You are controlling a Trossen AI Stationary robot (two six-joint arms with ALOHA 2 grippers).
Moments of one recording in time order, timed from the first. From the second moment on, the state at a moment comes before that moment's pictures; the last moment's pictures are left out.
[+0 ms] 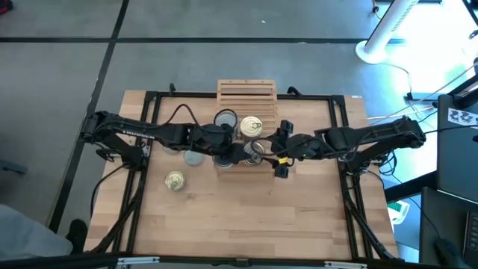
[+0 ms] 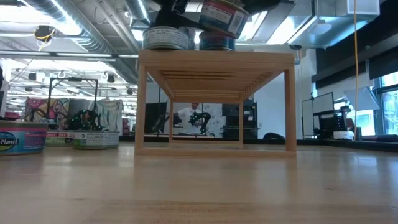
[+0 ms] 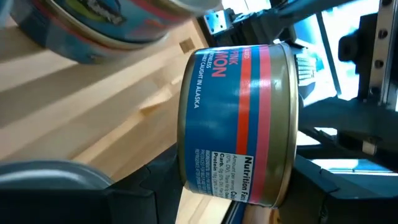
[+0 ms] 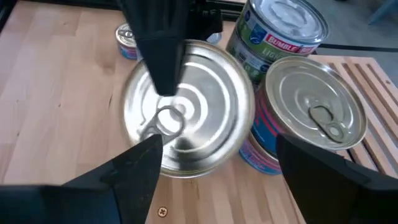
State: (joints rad) left arm -0.04 1.49 1.18 -0.21 -0.06 -1.18; right arm 0.21 1.35 1.30 -0.62 0.37 0.06
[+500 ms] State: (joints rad) left arm -0.04 1.49 1.18 -0.19 -0.06 -1.17; right arm 0.21 1.35 1.30 -0.63 0.35 0.06
